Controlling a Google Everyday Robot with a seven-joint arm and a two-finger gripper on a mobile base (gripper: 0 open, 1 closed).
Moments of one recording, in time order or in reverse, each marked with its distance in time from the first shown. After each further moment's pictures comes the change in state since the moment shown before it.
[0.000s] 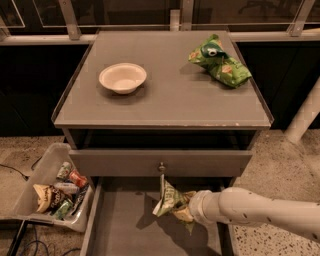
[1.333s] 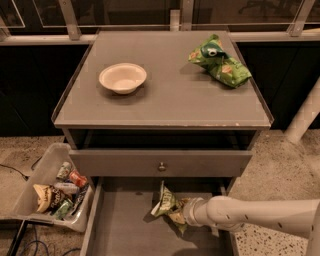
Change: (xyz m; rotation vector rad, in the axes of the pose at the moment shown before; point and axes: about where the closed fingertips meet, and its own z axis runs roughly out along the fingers) arm 0.052 -0.019 0.097 0.018 -0.001 0.104
